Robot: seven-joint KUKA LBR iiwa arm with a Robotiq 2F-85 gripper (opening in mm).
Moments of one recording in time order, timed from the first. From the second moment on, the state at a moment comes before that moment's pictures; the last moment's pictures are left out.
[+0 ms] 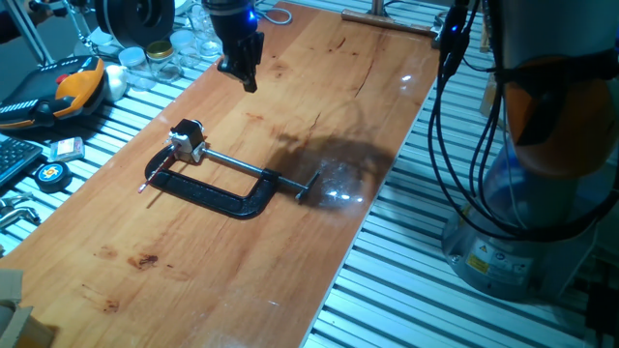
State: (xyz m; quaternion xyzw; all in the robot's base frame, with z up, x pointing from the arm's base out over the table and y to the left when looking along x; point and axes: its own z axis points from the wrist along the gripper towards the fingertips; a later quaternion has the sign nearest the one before) arm 0.522 0.001 0.225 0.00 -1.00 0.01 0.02
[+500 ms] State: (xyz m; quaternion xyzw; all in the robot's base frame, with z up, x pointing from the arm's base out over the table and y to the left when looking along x) arm 0.526 0.000 0.211 -0.01 -1.00 0.00 0.01
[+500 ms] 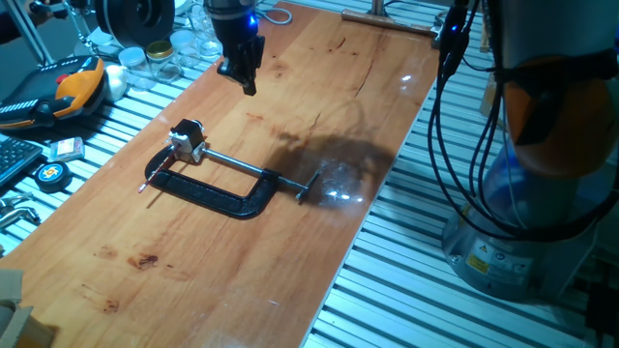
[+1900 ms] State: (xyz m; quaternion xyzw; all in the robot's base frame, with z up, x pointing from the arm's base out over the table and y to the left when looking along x) arm 0.542 -0.002 0.189 -0.05 -1.00 -0.01 0.01
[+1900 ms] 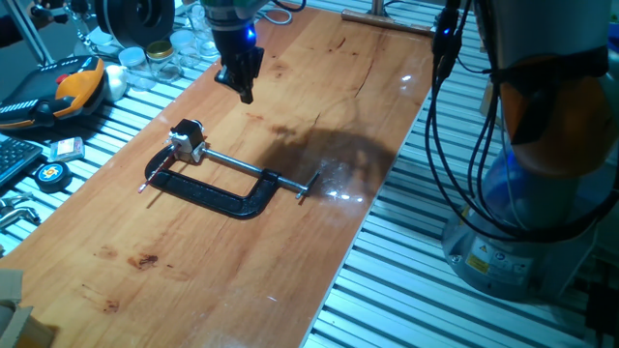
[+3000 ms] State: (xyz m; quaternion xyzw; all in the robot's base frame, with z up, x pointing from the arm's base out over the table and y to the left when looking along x) arm 0.564 -0.005 0.190 -0.07 -1.00 0.00 -0.01
